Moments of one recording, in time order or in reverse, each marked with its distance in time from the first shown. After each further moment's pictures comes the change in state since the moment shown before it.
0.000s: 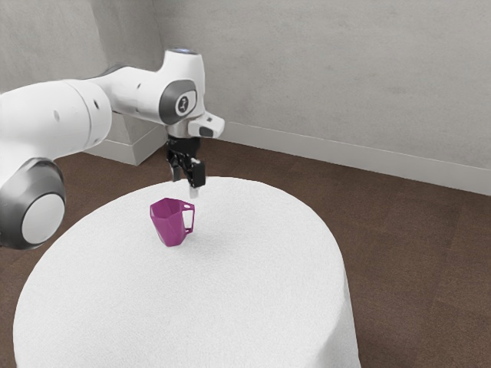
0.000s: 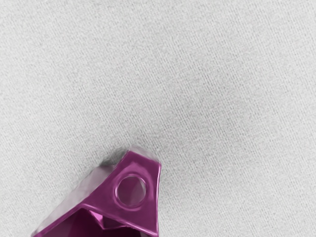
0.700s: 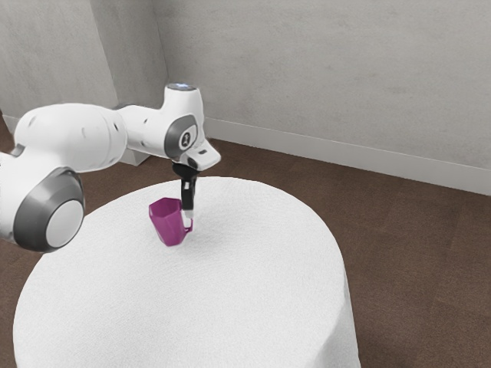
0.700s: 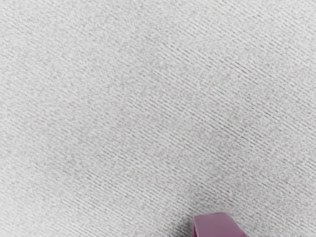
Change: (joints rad) arm 0.045 0.119 -0.012 -0.055 -0.045 0.265 0.608
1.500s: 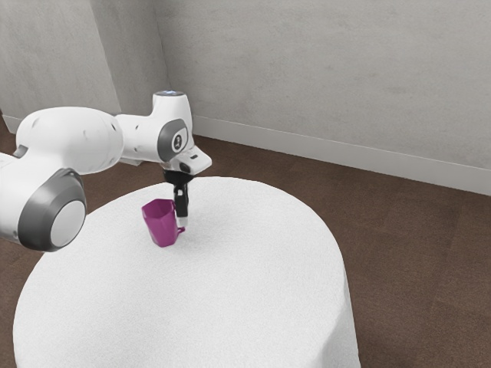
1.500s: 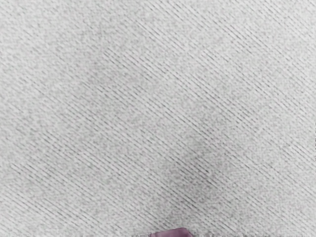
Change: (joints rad) arm 0.006 0.019 0.043 -0.021 -0.109 -0.048 -0.011
